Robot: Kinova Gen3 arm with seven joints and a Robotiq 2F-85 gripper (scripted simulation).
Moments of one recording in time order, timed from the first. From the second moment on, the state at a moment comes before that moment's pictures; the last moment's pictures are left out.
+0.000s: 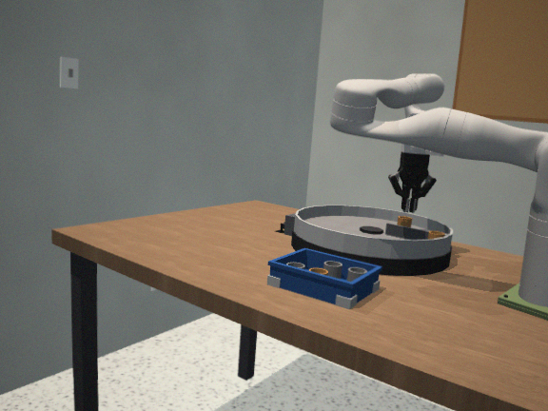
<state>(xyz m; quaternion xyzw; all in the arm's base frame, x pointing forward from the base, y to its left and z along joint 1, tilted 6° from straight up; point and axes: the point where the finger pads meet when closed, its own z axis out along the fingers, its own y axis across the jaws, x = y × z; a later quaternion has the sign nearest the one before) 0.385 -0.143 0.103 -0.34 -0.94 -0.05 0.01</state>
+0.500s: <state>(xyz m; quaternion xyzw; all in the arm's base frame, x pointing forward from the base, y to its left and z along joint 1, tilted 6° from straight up) 0.385 -0.142 0.105 -0.33 -0.94 -0.05 0.01</state>
